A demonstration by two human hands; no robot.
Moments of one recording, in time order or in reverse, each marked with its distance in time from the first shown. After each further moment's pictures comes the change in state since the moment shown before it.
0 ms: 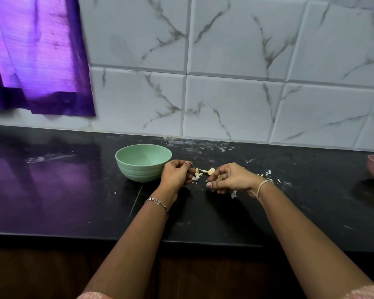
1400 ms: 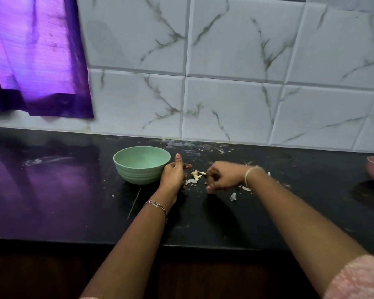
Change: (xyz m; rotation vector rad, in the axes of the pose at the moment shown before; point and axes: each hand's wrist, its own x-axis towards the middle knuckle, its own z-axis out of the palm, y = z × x) left_hand 0.005 -0.001 -0.001 0.045 0.026 -0.013; right_hand 0.017 -0.030 -0.006 -0.788 -0.252 -0.099
